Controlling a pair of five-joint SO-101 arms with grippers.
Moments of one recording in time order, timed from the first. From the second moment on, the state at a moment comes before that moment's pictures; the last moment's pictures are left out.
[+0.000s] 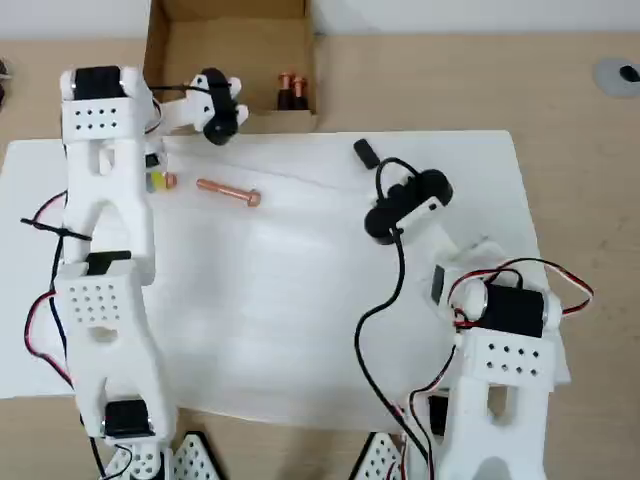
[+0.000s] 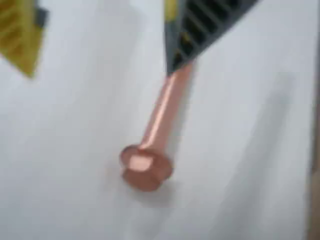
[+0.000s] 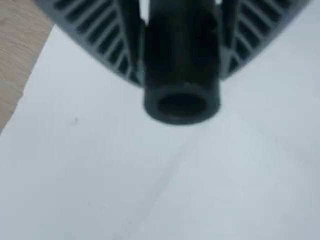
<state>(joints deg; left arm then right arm) -7.8 39.8 -54.8 99.9 -91.9 6.1 -54.5 49.9 75.7 36.3</state>
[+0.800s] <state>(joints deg) -8.8 48.5 -58.5 99.3 -92.1 6.1 -54.5 51.5 75.7 37.5</state>
